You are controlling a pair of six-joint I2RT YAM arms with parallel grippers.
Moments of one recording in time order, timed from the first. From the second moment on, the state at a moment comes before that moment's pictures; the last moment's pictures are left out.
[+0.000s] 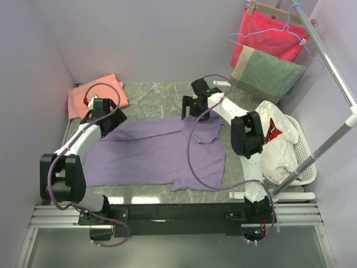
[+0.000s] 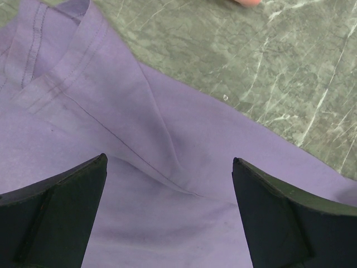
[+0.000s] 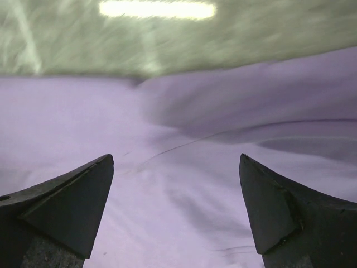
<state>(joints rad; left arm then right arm) -0.06 1.47 1.00 -0.33 -0.18 -0.72 0.39 2.23 1.88 -0.73 -0.10 0.45</state>
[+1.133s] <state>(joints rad) -0.06 1.47 1.00 -0.34 -0.18 -0.72 0.23 2.44 2.16 -0.91 -0.02 0.46</state>
